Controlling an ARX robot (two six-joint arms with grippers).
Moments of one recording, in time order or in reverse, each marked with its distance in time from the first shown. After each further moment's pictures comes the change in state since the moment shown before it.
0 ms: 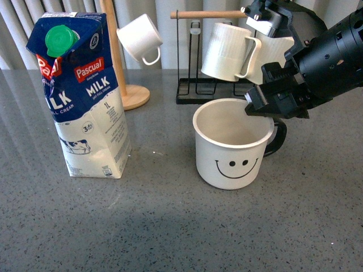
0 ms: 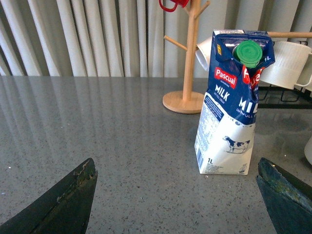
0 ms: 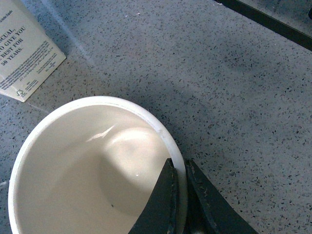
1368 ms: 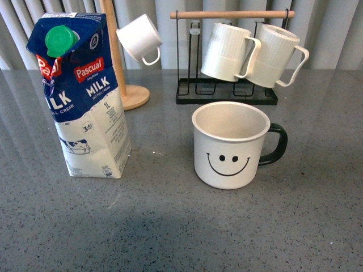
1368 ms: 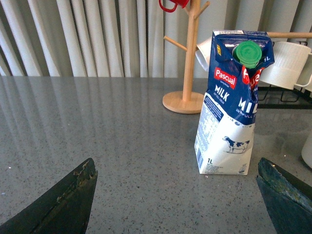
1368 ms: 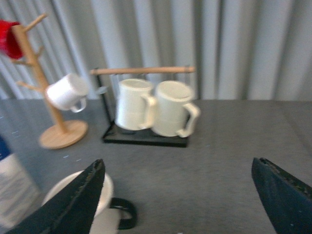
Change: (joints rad) left arm 0.000 0.000 0.000 0.000 0.000 0.000; right arm -0.138 -0.866 -0.710 0.570 0.229 0.317
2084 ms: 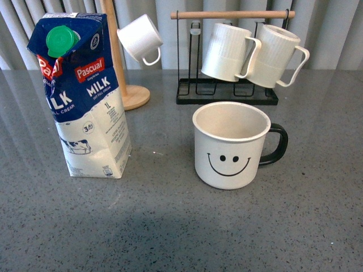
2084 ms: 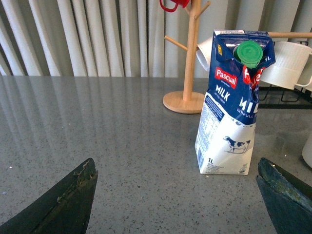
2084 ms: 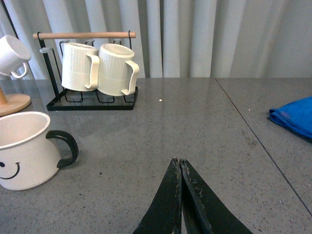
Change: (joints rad) left arm 0.000 0.000 0.000 0.000 0.000 0.000; right arm -0.159 -0.684 -0.473 -0.148 0.089 -0.093
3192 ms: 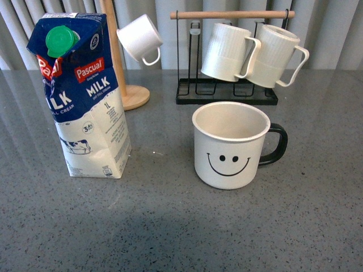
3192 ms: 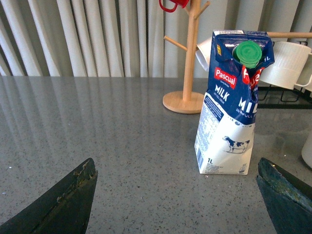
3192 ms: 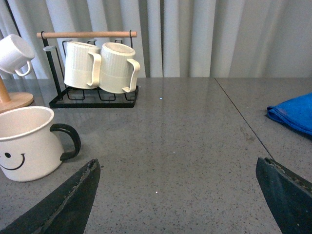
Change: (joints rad) left arm 0.000 0.000 0.000 0.000 0.000 0.000; right arm 0.000 -0.228 -0.024 -0.196 0.000 0.000
